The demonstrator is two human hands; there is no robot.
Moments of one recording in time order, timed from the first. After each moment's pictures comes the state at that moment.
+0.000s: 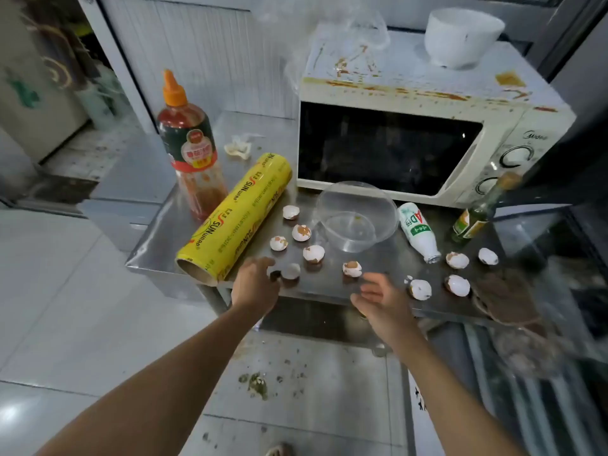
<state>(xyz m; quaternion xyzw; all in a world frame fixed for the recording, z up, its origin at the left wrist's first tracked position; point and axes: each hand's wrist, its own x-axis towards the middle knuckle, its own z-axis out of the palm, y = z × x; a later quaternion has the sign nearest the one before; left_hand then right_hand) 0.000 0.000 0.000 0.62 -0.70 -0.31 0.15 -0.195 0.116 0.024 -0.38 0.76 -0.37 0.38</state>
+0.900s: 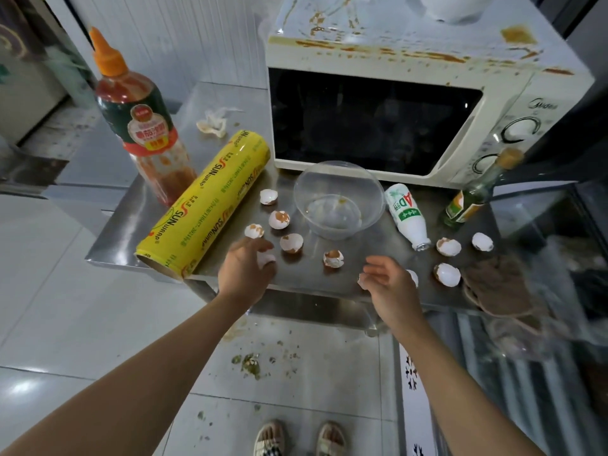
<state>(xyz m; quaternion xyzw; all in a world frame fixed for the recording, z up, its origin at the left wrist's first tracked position) -0.034 -0.008 0.001 0.60 -0.74 -0.25 0.16 -0.240 0.103 0.015 -0.34 0.77 -0.42 0.33</state>
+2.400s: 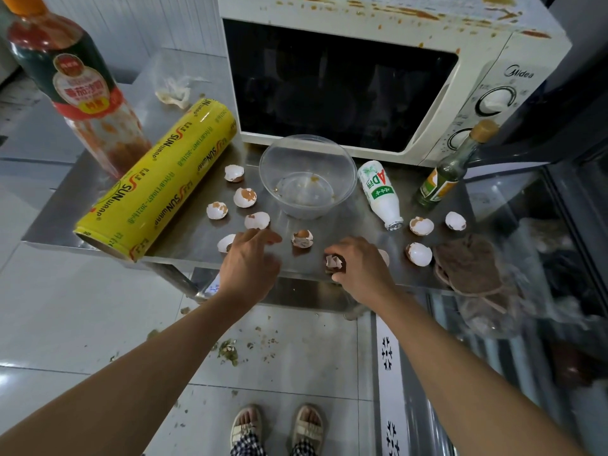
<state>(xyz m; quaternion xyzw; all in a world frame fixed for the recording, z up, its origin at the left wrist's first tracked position) -0.084 0.032 -0.002 0.54 -0.78 -0.28 0.16 -0.272 0.094 -0.005 -0.64 0.75 -0.10 0.16</state>
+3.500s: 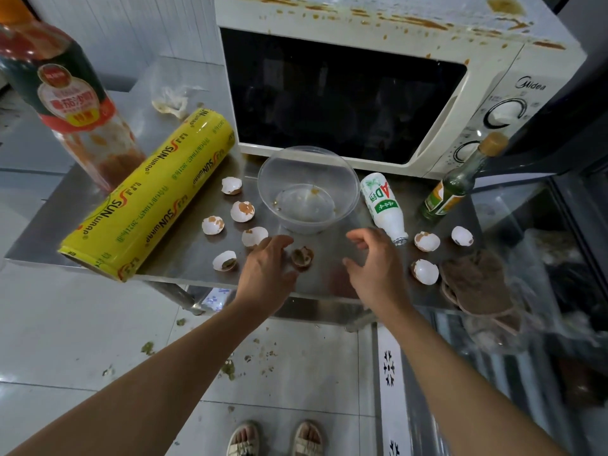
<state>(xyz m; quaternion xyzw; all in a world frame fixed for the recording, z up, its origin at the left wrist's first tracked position) -0.112 0.018 -0.012 0.52 -0.77 -0.34 0.16 -0.279 0.082 0.006 -0.52 0.79 -0.31 0.15</state>
